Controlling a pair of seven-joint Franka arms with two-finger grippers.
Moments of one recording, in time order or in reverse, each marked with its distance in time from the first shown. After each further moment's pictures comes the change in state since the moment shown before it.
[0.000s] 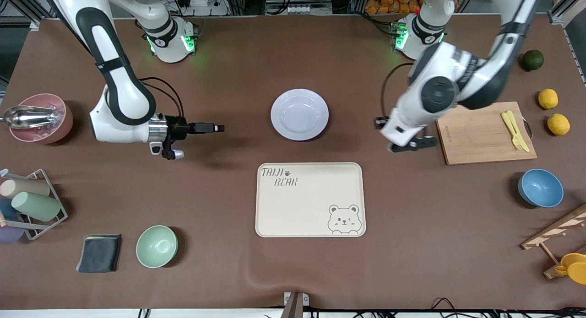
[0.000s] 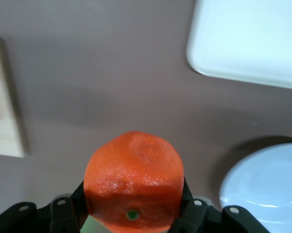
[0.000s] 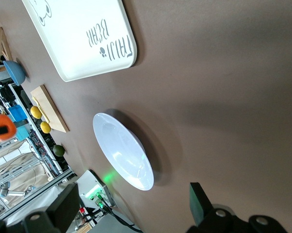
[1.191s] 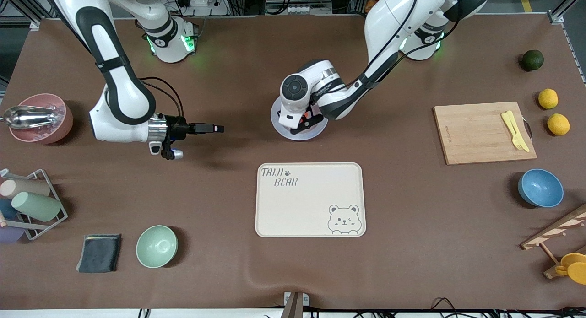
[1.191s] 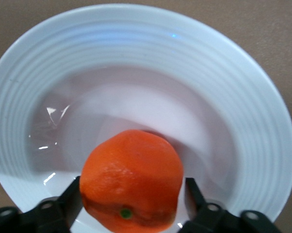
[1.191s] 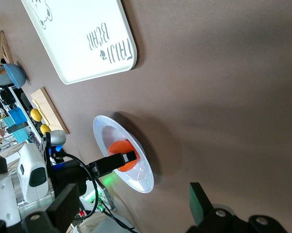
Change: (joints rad) left arm -0.616 0.473 0.176 0.169 0.097 0.359 -0.733; right arm 0.006 -0.003 0.002 -0.005 0.007 0.020 0.000
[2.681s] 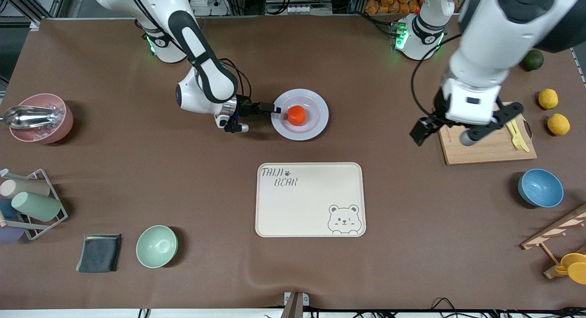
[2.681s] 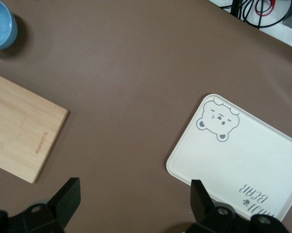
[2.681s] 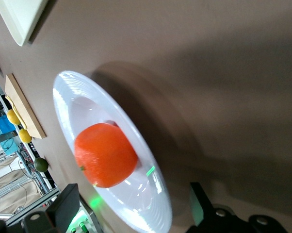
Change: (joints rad) left arm 0.630 -0.646 0.019 0.142 -0.054 -0.441 0.629; right arm 0.524 0.145 0.004 -0.099 0.660 0.372 -0.268
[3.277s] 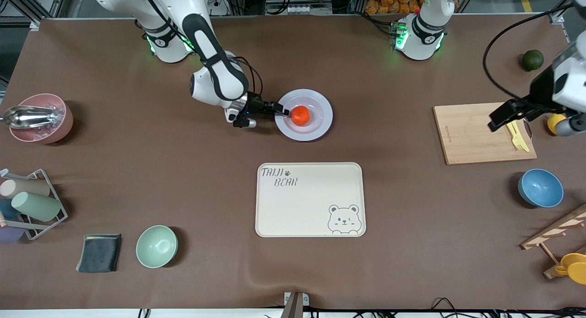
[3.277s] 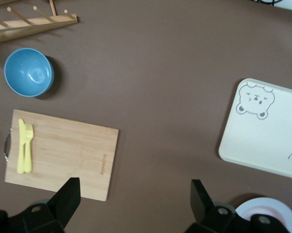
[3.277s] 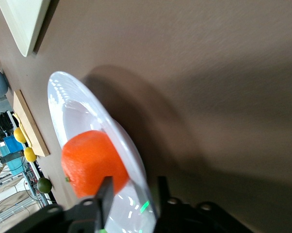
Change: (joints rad) left arm -0.069 -0.108 0.361 0.012 -0.124 -0.131 0.578; right arm 0.109 0.048 0.000 0.047 0.252 0.104 -0.125
